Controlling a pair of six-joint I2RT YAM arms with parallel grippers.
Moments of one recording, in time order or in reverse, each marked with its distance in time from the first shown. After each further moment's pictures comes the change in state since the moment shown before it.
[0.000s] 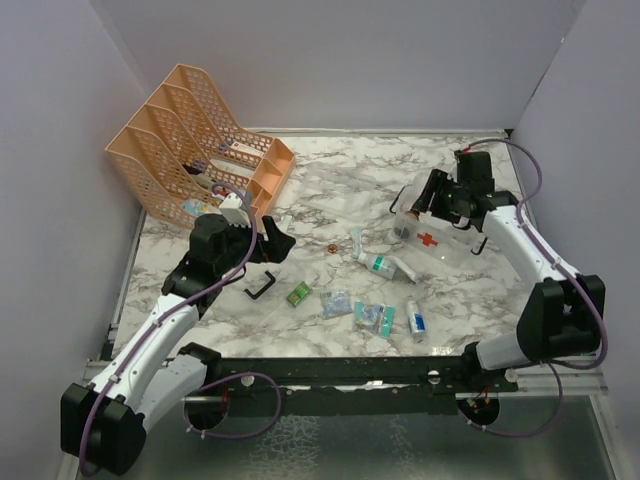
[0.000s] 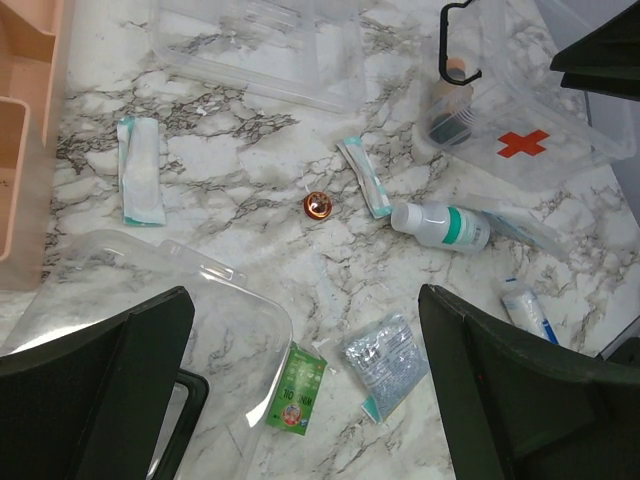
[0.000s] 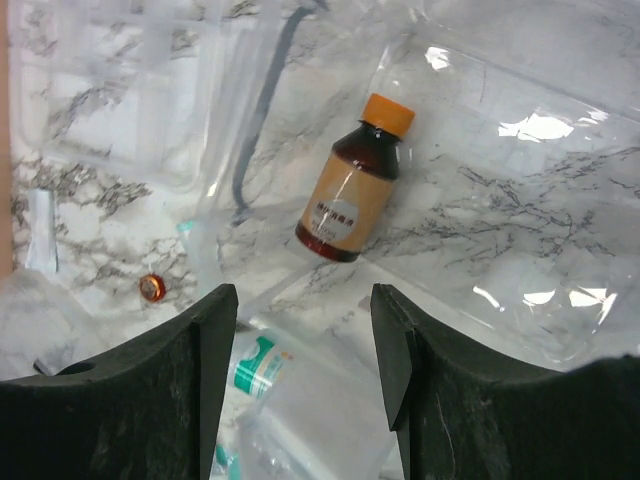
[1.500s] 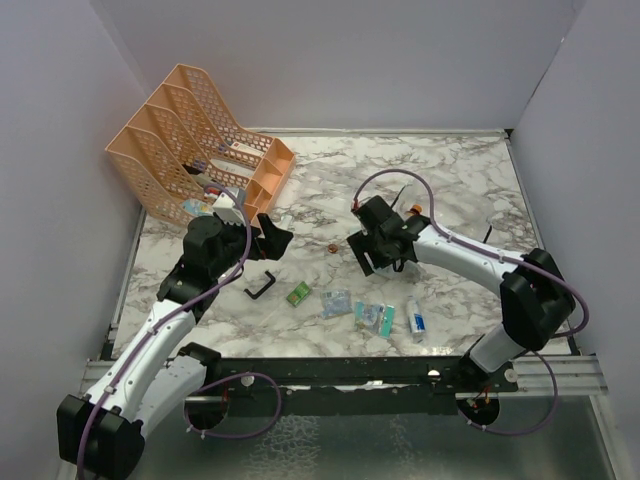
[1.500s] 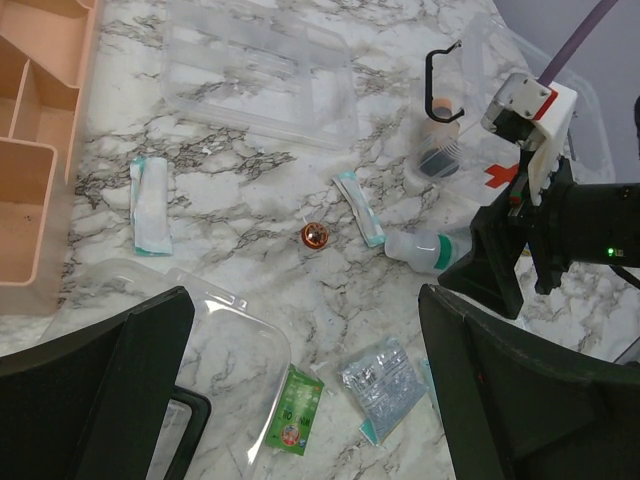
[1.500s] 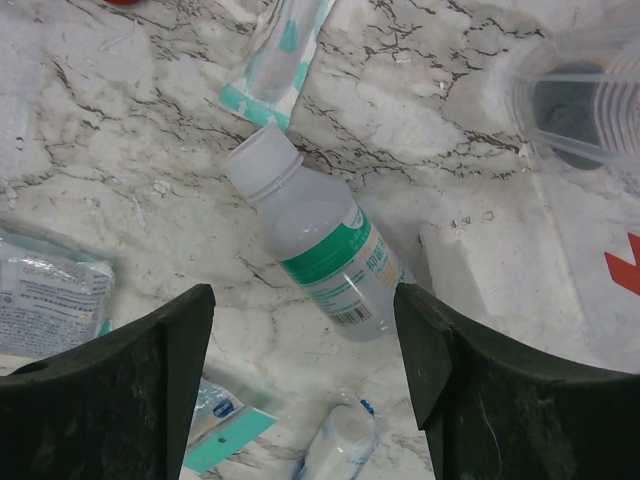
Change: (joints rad) left arm 0.000 -0.058 0.006 0.026 -0.035 -0.003; right arm 0.598 0.084 -0.032 -0.164 0.341 -0.301
